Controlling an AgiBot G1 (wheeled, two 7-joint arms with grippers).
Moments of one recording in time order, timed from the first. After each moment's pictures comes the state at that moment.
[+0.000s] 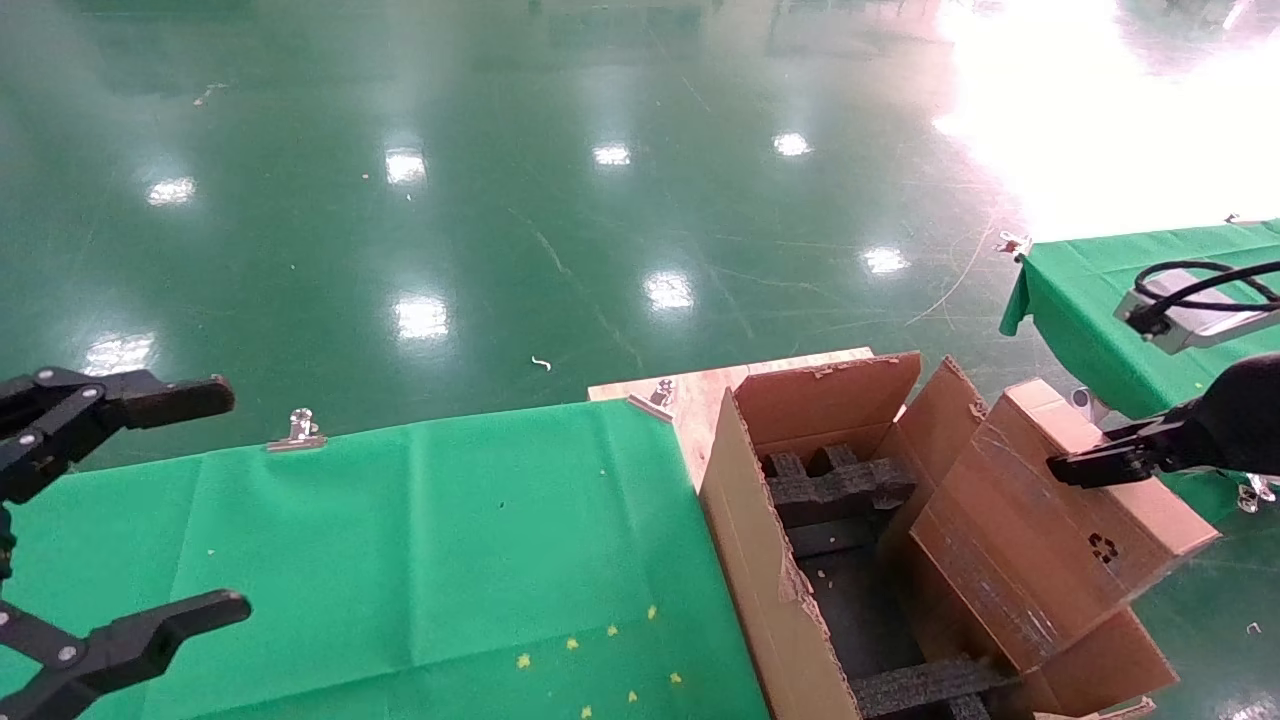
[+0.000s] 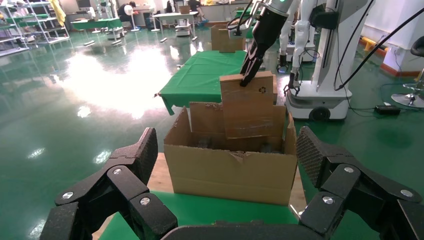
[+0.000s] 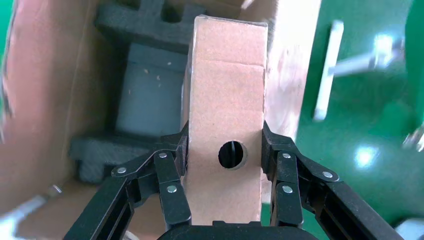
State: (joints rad) left arm -1.09 0.58 0.36 -1.25 0.67 1.46 -0.14; right arm 2.44 -0.25 -1.84 1.32 -1.60 -1.32 1.35
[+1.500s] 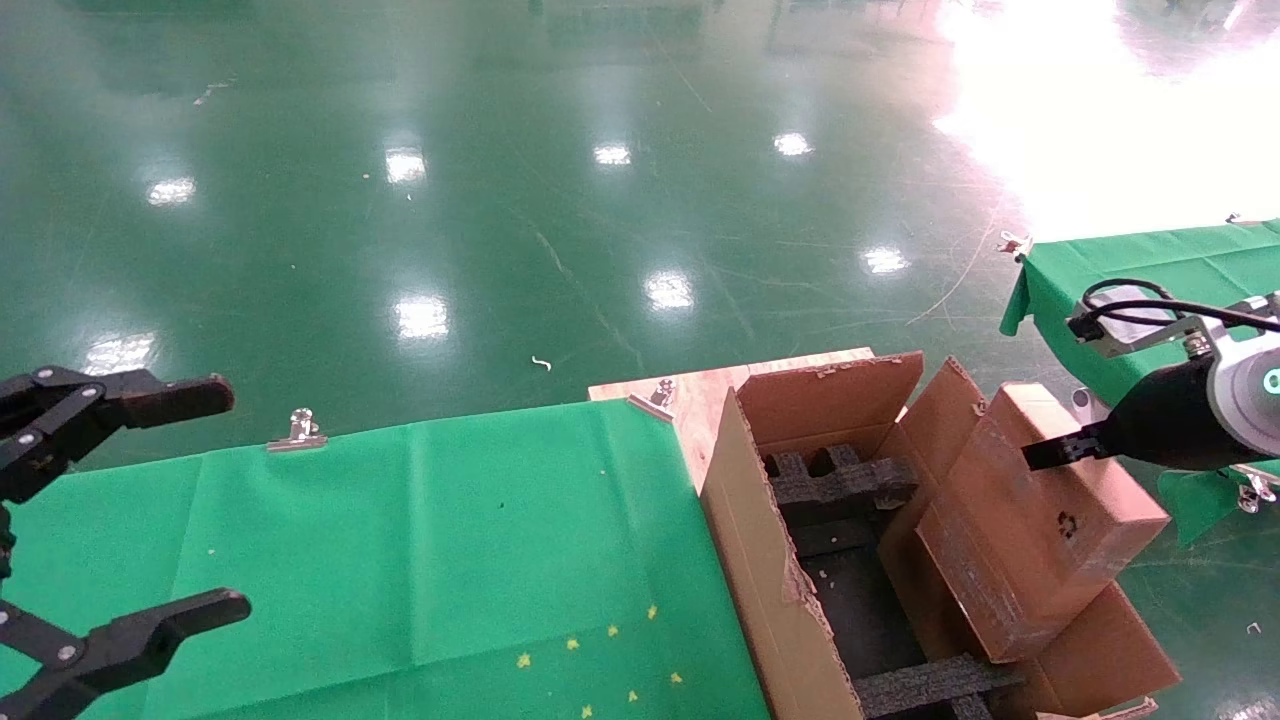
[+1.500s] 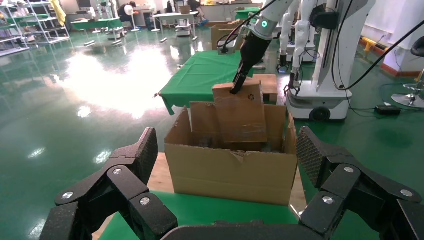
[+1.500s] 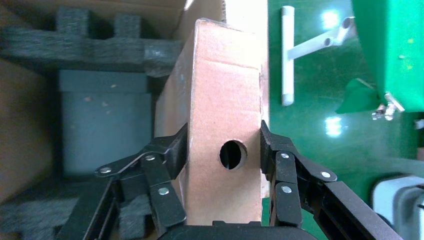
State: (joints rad) left arm -1.09 0.58 0.36 -1.25 0.67 1.46 -0.14; right arm 2.25 -0.36 -1.93 1.36 -1.82 -1.09 1.76
